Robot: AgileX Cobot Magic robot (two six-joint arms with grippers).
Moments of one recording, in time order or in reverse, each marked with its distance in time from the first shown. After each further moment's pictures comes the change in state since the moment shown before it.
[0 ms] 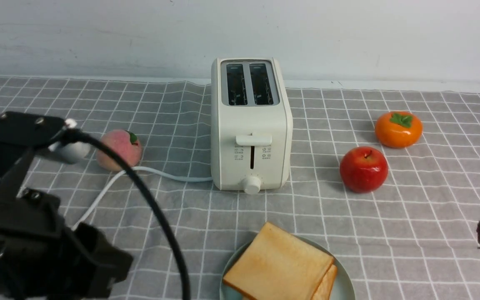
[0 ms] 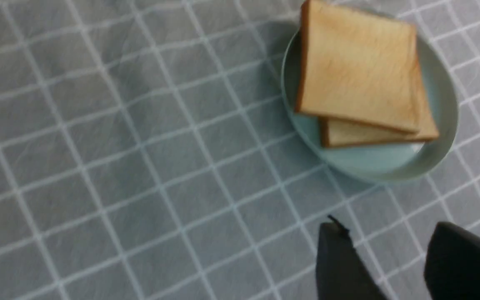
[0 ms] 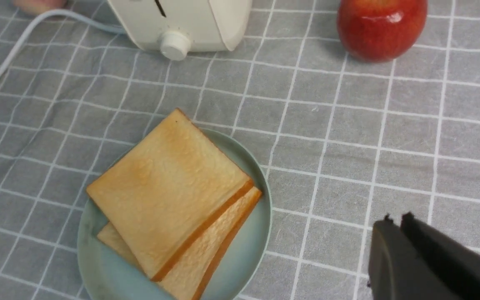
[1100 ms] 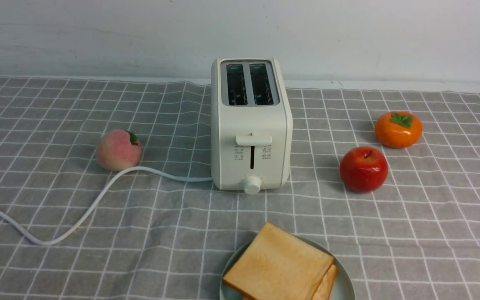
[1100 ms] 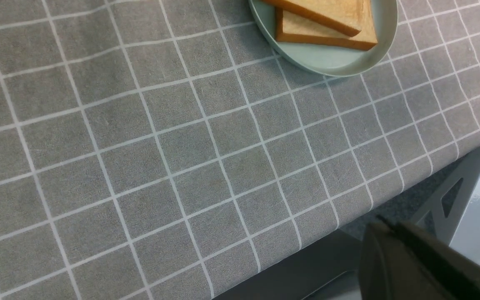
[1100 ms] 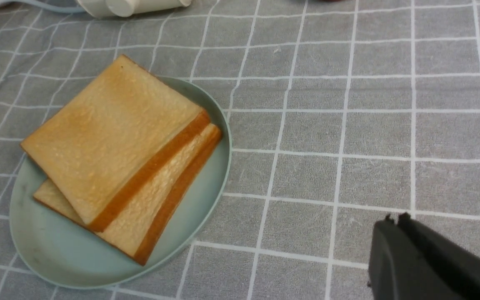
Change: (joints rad) right arm 0.000 -0.266 0.385 0.021 -0.164 0.000; left arm 0.000 -0.308 0.000 -0.071 0.293 -0.151
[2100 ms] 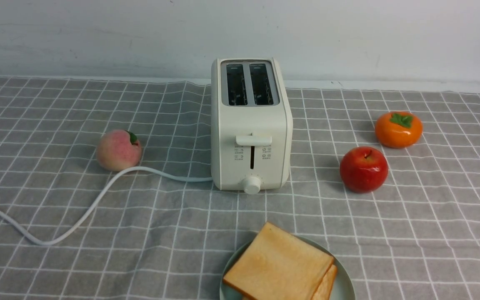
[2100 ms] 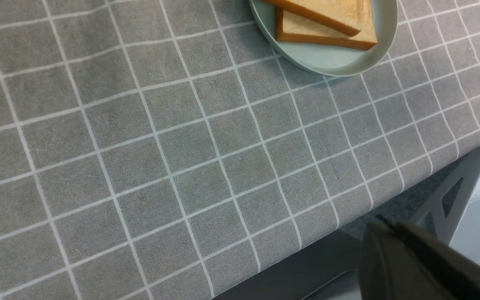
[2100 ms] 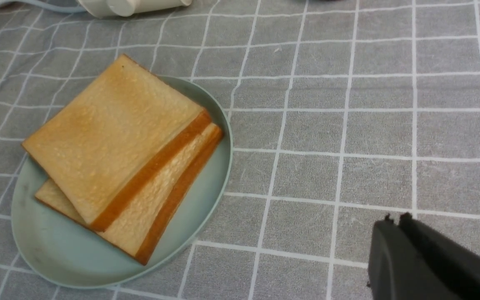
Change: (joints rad) right arm 0.000 0.000 0.000 0.002 0.001 0.000; left arm 0.000 -0.002 0.000 0.000 0.001 0.000
